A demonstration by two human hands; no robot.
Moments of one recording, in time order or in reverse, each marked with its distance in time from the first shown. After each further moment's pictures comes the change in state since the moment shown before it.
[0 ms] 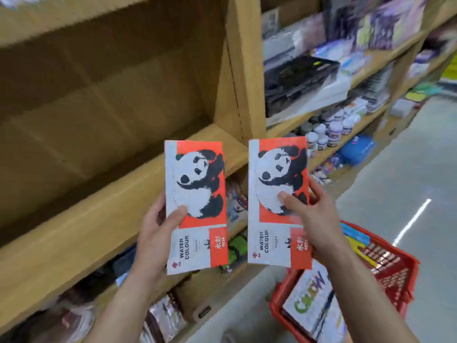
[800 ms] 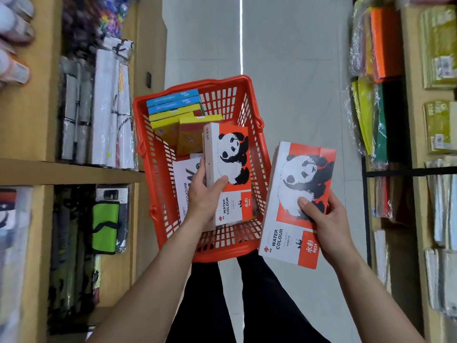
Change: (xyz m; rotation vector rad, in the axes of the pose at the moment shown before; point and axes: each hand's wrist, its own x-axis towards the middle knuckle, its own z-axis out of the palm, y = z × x) left_hand -0.020 -0.406 0.316 0.542 -0.909 -0.420; right_hand -0.222 0.268 -0.257 0.140 1.014 0.400
